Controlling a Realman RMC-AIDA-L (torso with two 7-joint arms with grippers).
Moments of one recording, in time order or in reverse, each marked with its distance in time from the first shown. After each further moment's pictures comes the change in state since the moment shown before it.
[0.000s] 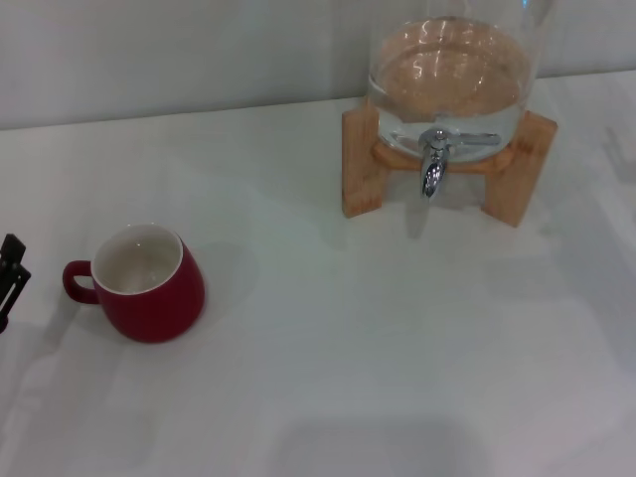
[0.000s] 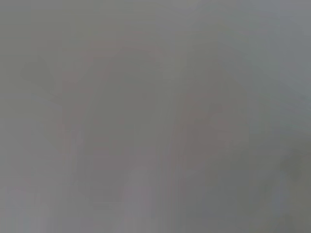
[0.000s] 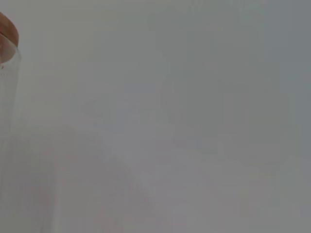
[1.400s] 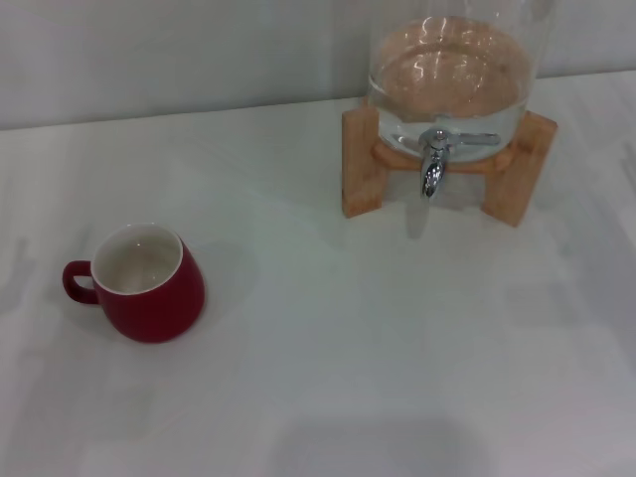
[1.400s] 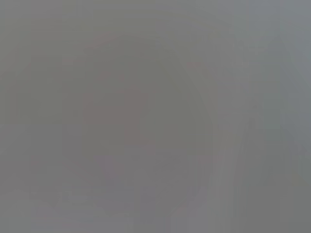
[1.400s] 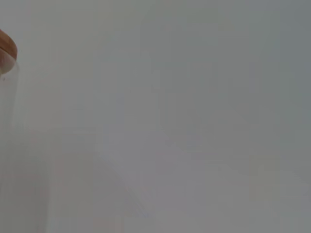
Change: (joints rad) left arm -0.051 0.001 -0.208 -0.045 -0.006 -0.049 -0.001; right arm -0.060 0.010 0.000 -0.010 0.004 0.083 0.002
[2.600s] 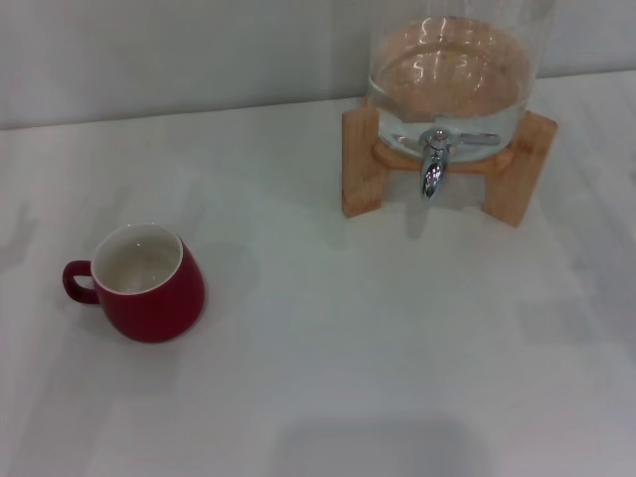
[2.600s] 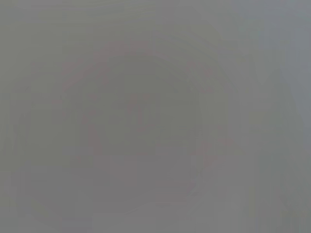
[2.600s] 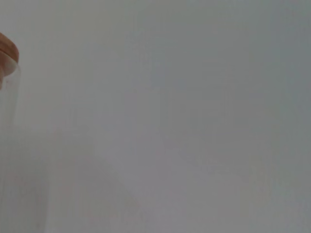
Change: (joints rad) left arm -0.101 0.011 -0.103 -0.011 0.006 -0.026 0.007; right arm -0.035 0.009 0.000 -0.011 0.000 0.048 0.001
